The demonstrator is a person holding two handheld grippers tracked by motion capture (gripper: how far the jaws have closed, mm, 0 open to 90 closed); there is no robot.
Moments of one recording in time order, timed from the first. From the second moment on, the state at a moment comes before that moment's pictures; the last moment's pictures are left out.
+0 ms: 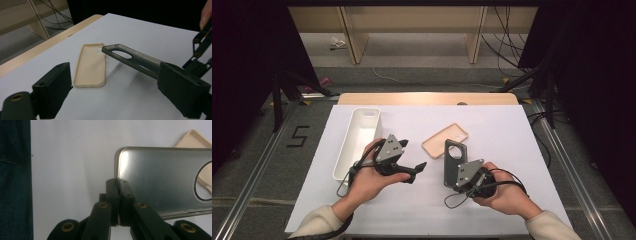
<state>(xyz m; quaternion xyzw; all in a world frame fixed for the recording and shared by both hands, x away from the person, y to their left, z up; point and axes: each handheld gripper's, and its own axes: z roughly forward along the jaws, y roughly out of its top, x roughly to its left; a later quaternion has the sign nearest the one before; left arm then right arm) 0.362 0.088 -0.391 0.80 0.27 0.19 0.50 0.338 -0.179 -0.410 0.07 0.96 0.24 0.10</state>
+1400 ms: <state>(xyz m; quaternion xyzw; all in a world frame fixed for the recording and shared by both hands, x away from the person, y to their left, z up) 0.441 0.034 -0.418 0.82 0.38 0.05 0.43 0.323 -0.154 -0.401 0.03 0.96 0.26 0.13</state>
